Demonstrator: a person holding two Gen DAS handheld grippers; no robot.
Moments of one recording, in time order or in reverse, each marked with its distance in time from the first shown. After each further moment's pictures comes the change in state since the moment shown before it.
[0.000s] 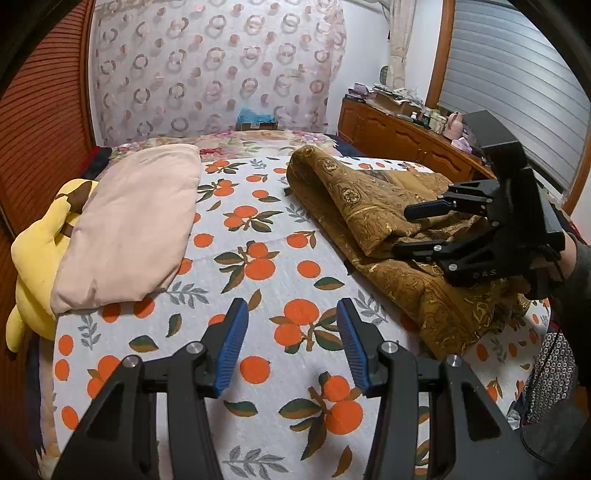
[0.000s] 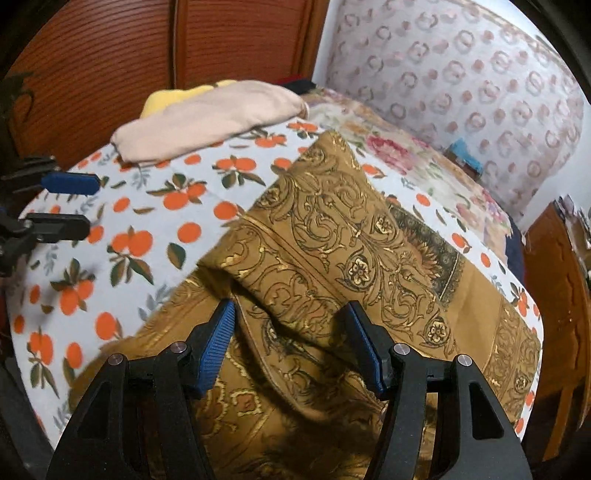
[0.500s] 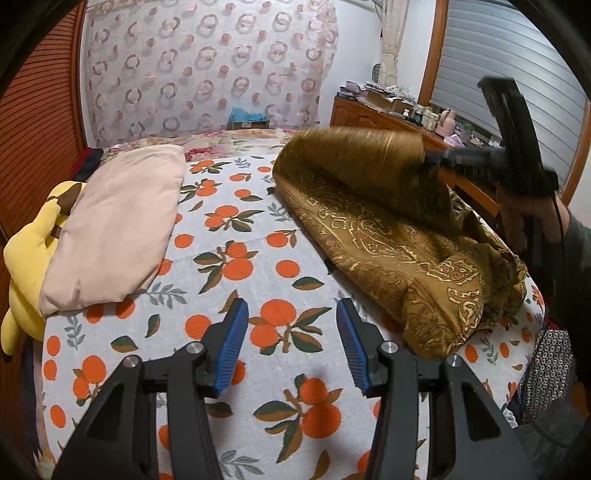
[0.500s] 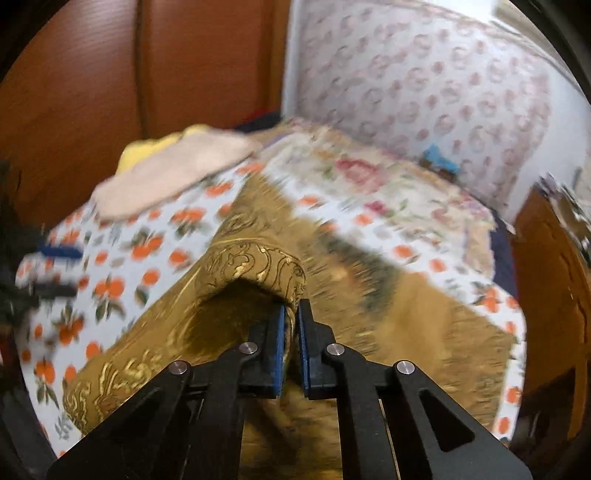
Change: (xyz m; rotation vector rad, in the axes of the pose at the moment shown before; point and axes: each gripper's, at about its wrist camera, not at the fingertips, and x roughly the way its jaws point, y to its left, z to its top) left arm 0.003 -0.014 0.000 0.016 0.005 -0.025; right arm -0.048 -0.084 -0.002 0.197 -0.185 -0.044
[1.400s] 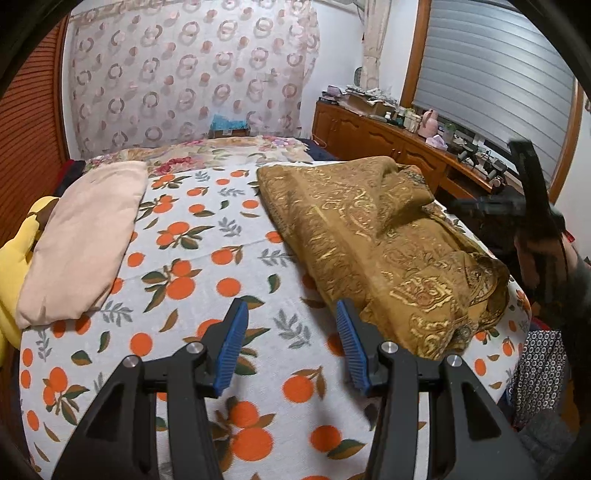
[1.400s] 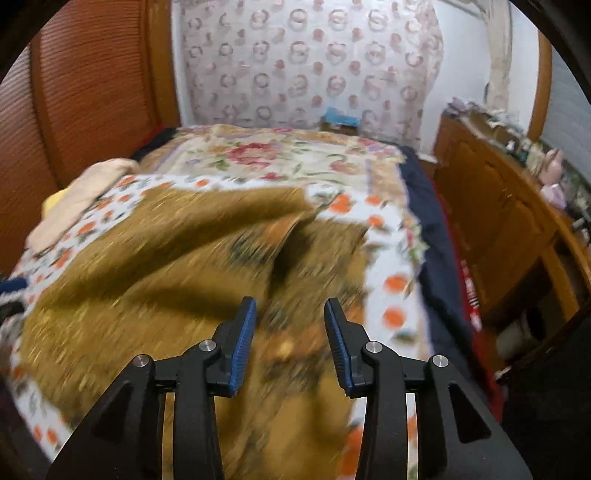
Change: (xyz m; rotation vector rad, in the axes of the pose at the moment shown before) left arm 0.009 -0.044 0.010 0.032 -0.028 -0.050; right arm -0.058 -0.089 -0.093 0.272 0.068 -0.158
